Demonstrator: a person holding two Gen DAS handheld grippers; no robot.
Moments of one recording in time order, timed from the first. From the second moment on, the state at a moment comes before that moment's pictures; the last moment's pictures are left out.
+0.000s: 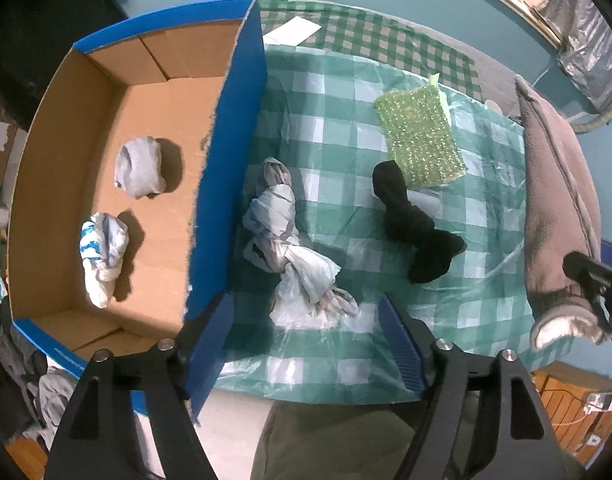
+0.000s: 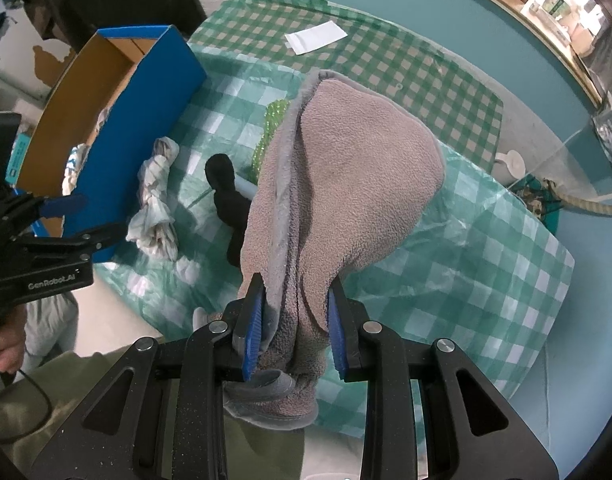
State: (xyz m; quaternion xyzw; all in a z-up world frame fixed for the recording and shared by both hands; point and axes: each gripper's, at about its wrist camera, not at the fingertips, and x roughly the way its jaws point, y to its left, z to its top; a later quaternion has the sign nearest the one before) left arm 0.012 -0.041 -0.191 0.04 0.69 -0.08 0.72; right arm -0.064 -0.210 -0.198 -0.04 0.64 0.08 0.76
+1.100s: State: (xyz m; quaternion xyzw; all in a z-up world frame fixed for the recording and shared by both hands) left arm 0.040 -0.056 -0.258 0.00 0.73 0.03 0.69; right arm -0.072 -0.237 -0.204 -0.04 0.65 0.10 0.75
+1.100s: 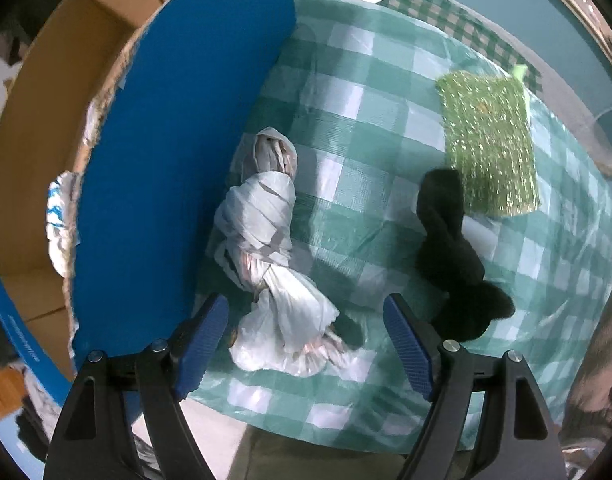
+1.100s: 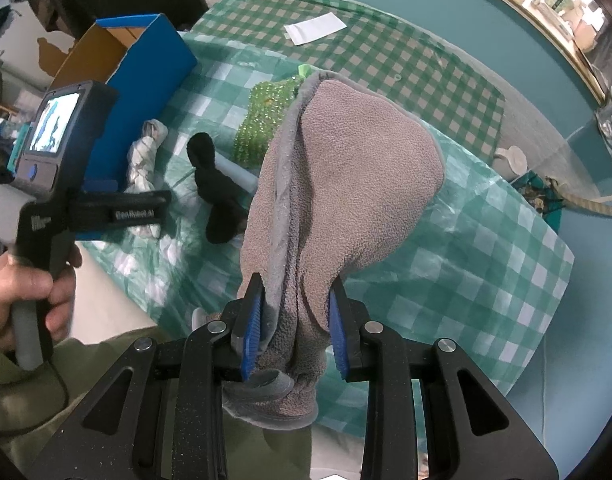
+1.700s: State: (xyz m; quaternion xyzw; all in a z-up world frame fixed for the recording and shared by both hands) left arm 0.050 -0.026 -0.290 -0.02 0.75 0.03 0.66; right arm -0.071 -0.242 -0.204 -0.04 0.65 0.09 0.75
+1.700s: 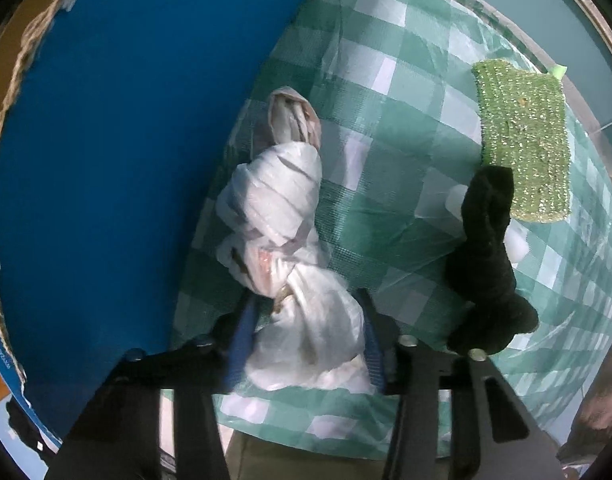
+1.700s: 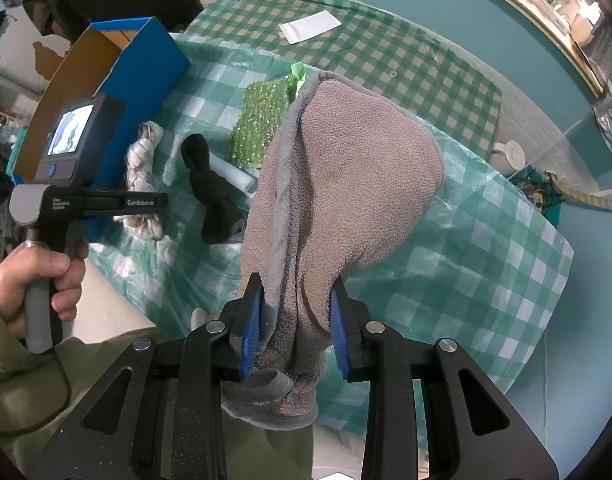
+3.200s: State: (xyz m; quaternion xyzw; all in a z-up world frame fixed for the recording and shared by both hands) left arm 0.015 -0.022 -0.138 0.06 0.63 -0.04 0.77; right arm -0.050 -0.182 -0.162 -0.06 0.62 0.11 0.78
